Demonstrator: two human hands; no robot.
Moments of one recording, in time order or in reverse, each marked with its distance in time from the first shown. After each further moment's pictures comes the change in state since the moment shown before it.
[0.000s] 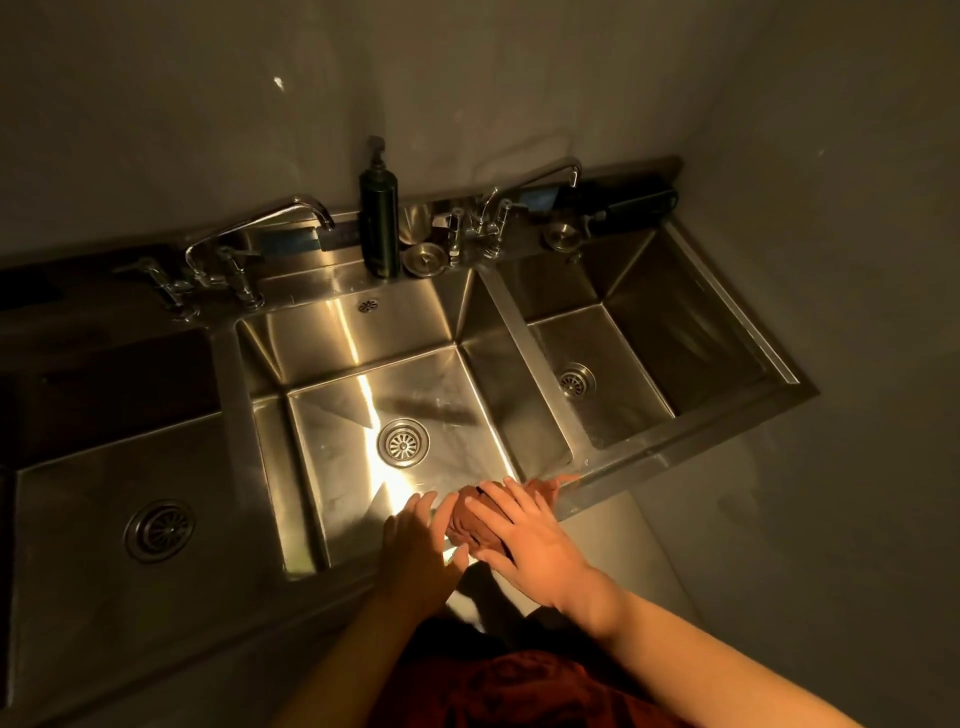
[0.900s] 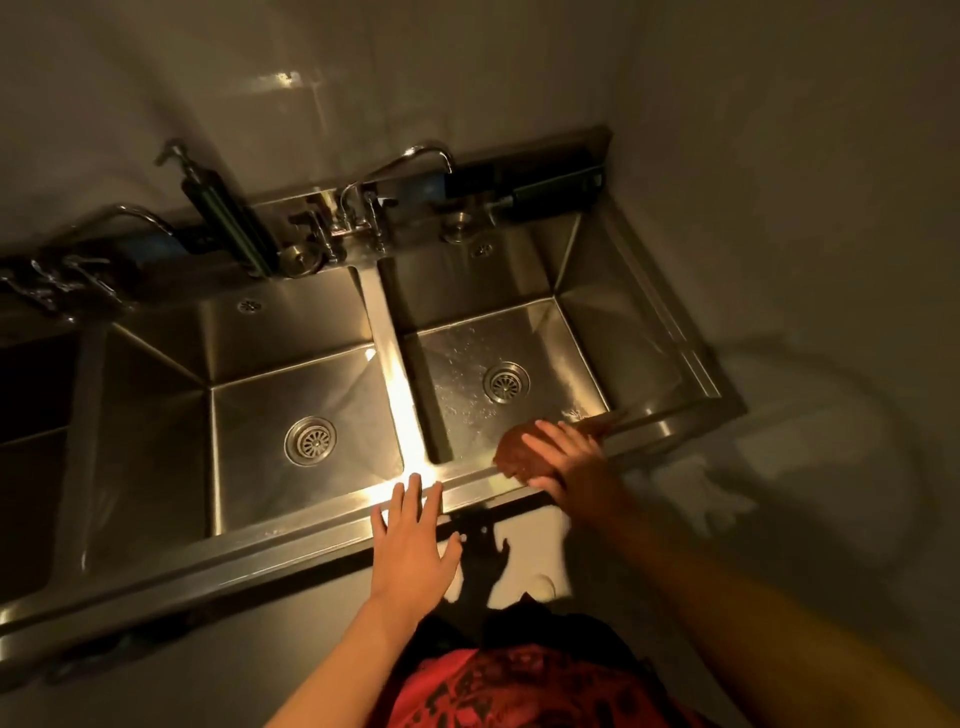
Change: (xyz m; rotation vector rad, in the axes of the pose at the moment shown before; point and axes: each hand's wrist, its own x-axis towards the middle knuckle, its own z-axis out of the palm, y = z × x) left_hand 0.070 0.263 0.135 0.286 -0.010 -0.232; right_hand -0.057 0.375 -0.068 0.146 0.107 0.022
